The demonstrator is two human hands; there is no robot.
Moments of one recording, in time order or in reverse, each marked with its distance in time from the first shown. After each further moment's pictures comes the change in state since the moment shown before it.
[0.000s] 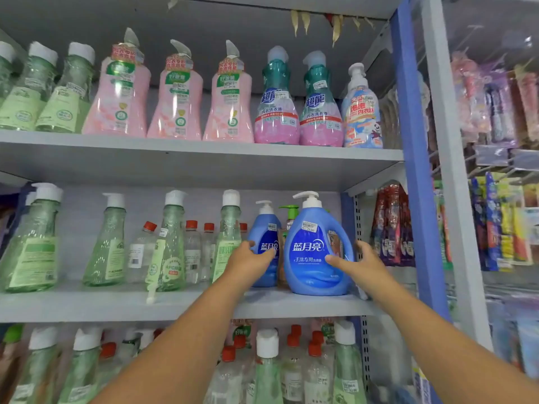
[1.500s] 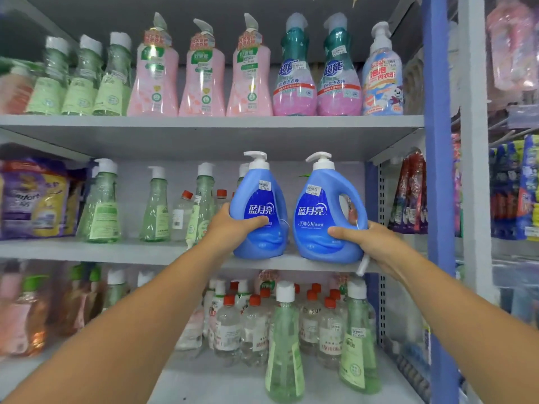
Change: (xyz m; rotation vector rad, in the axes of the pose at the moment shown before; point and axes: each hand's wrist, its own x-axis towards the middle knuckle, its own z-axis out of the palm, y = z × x) left_hand -0.082 0.005 -0.079 -0.152 0.136 0.048; right_hand -0.039 -0.020 -0.009 0.311 -0.416 0.033
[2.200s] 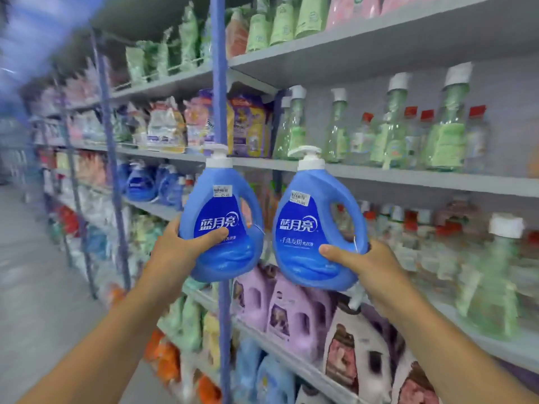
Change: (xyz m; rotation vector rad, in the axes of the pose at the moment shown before) left_hand -0.295 -0.066 -0.347 0.122 0.630 -0.165; right_hand -0.179 0.054 0.345 0.371 -0.462 0.058
